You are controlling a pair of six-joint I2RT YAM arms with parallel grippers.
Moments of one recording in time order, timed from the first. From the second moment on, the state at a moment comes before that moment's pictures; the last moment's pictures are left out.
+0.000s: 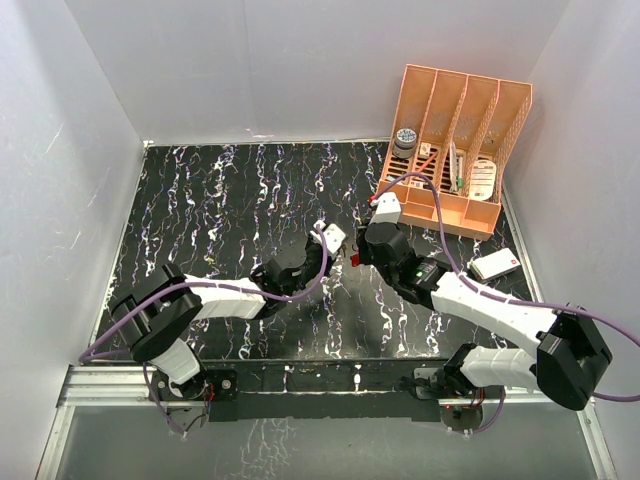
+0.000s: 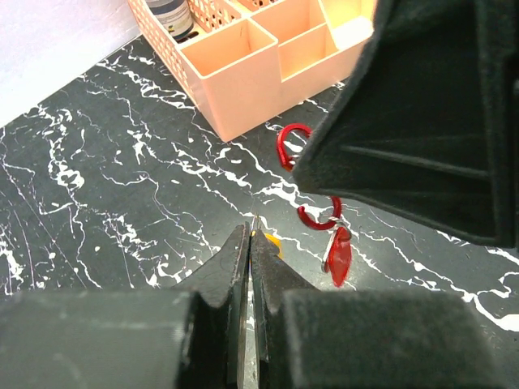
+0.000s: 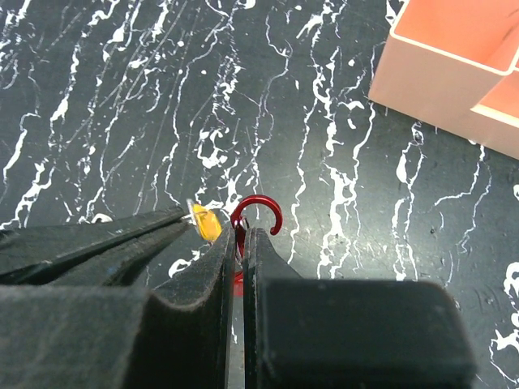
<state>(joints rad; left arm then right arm) -0.94 1.59 0.64 0.84 -0.15 0.14 0.79 1.19 0.75 -0.05 0.46 0.39</state>
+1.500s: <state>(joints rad) -0.93 1.54 0.67 0.77 -0.02 0.20 0.79 1.22 0.78 -0.04 0.44 0.39</state>
